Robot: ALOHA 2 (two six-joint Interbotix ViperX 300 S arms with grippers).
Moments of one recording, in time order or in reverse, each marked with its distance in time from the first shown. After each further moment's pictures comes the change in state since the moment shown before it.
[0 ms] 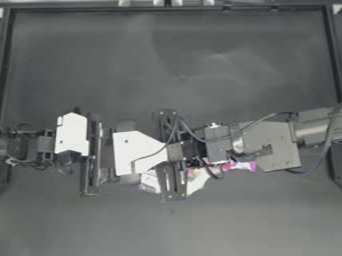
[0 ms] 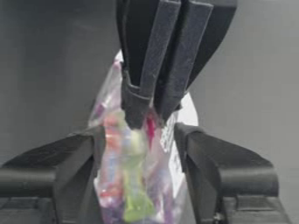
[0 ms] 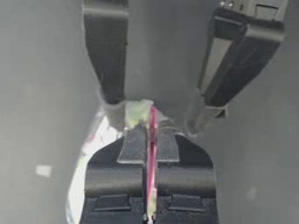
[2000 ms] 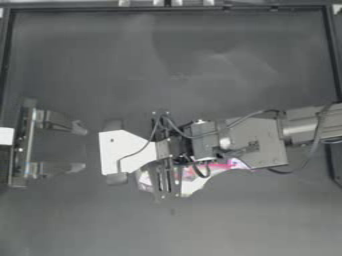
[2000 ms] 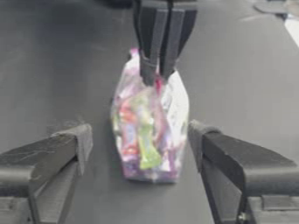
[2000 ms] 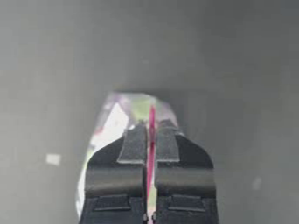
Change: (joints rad) left arm 0.038 -0.557 0.229 0.071 0.239 0.000; right arm -0.008 0.048 -0.109 0.063 0.130 -0.055
